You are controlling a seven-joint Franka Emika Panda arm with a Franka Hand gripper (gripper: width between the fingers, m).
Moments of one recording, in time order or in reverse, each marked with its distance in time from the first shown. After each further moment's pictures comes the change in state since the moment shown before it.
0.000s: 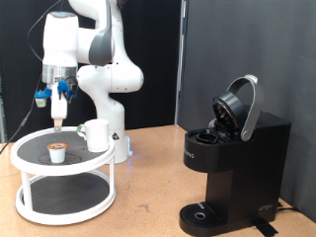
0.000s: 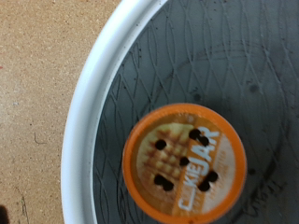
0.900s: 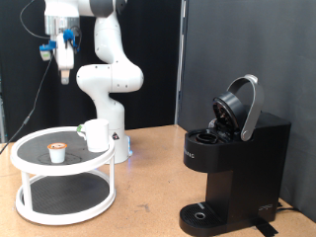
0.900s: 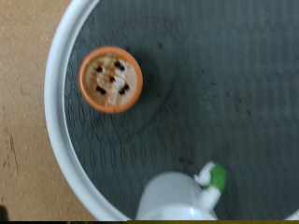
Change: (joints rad) arm 0.031 -0.254 0.036 0.132 0.034 -0.459 -0.045
